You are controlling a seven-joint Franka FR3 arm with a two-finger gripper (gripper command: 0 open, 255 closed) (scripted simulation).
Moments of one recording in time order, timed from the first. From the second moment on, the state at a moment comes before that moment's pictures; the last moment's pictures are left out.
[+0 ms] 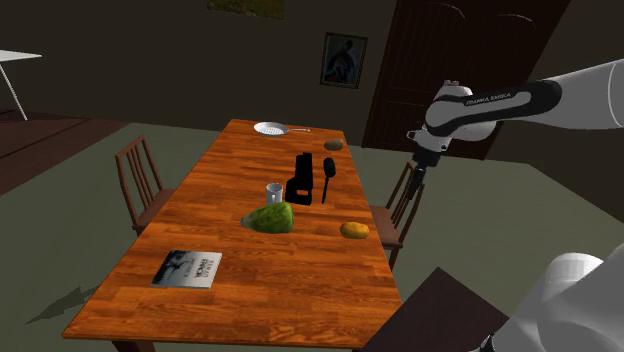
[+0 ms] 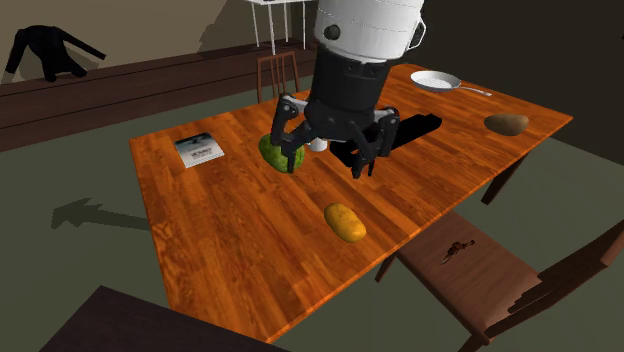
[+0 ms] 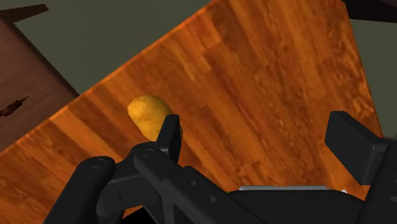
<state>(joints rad) 0.07 -0.26 -0.48 -2.34 0.02 2.00 -0.76</state>
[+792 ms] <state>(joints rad) 0.00 0.35 -0.54 -1.99 0.40 1.99 -1.32</state>
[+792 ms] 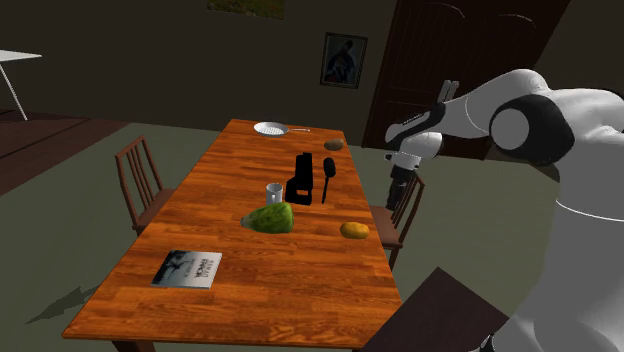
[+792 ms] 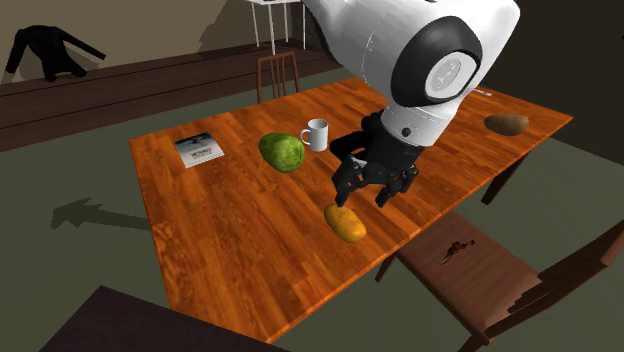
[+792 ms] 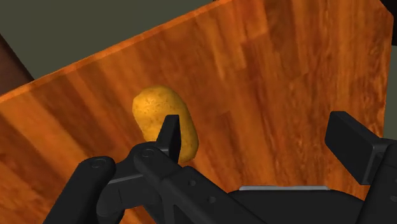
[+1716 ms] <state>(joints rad) -0.24 1.00 -0.34 -1.32 0.54 1.78 -1.56</state>
